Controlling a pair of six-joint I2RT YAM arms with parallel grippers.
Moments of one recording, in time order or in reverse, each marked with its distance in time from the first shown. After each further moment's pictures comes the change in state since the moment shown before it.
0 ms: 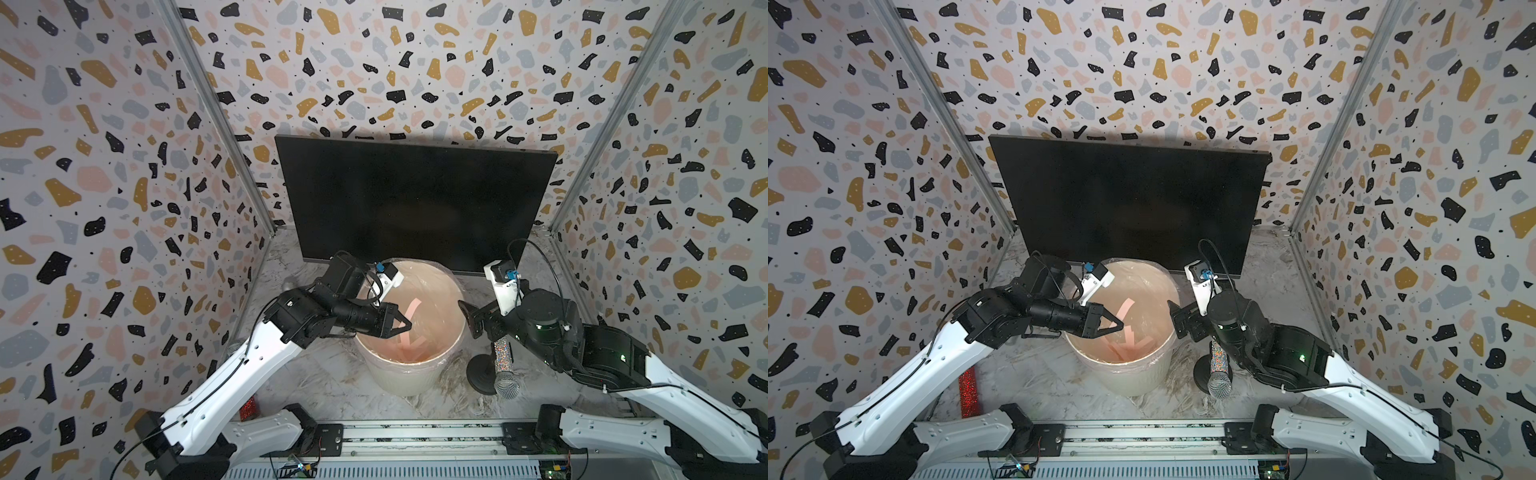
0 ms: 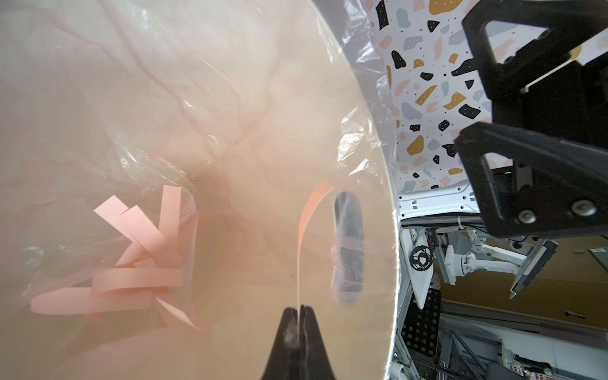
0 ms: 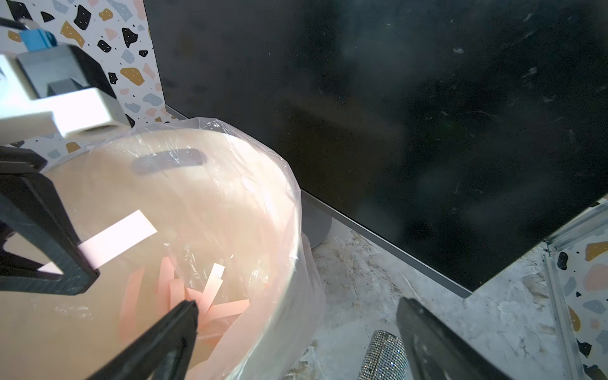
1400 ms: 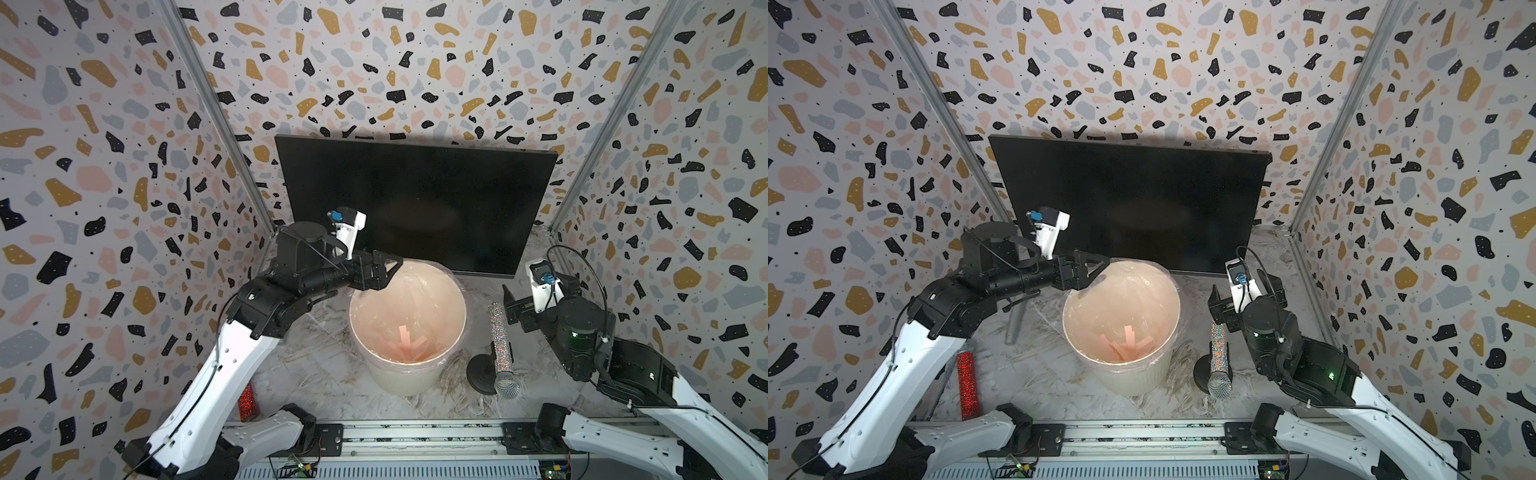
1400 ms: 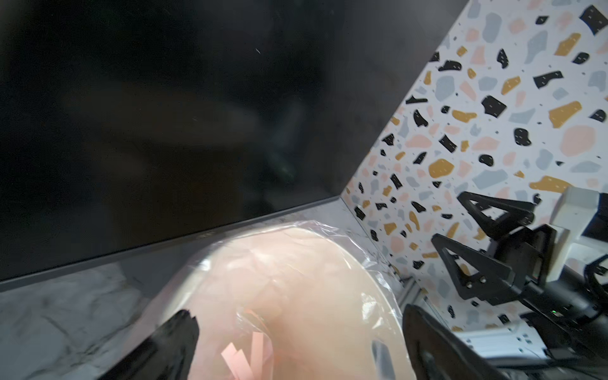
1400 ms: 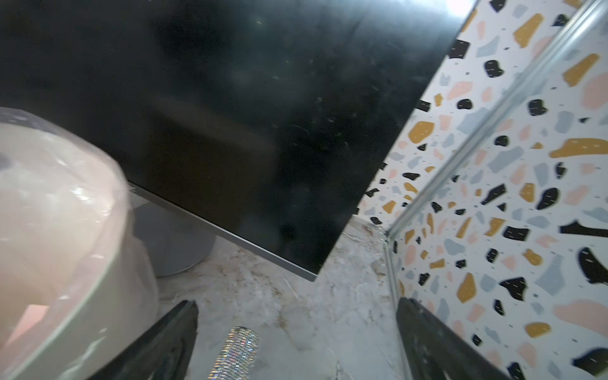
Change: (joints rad) left arm 0.218 -0.035 0.180 0.205 -0.244 0.116; right arm -0.132 -0.168 -0.110 0.053 0.317 -0.278
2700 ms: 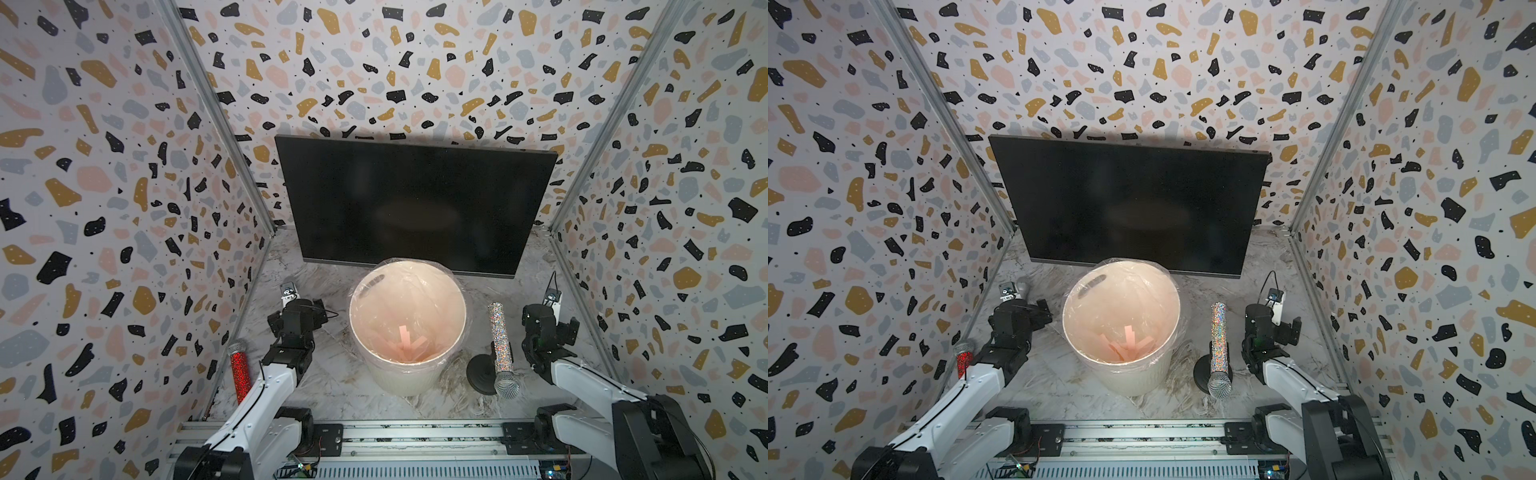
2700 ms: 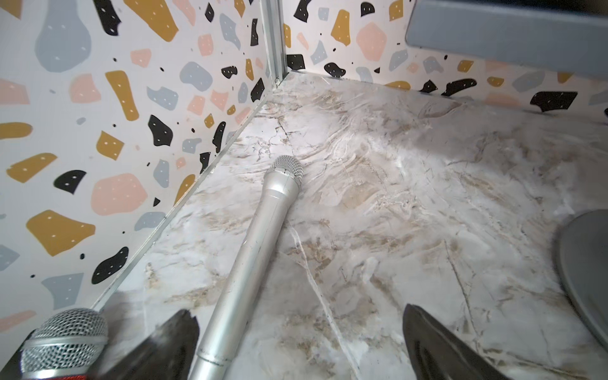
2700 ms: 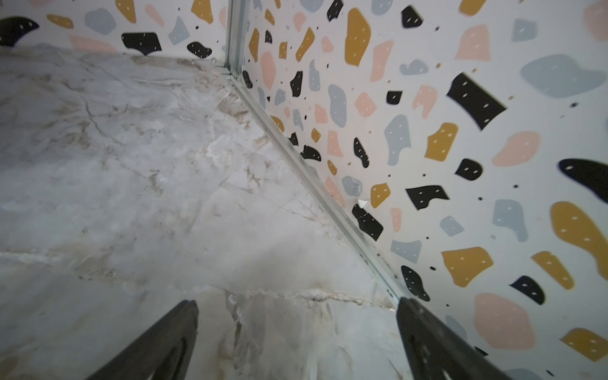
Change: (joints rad) left arm 0.404 -0.126 -1.104 0.808 -0.766 0.185; right arm -0.814 0.438 -0.890 1.149 -0.031 0.132
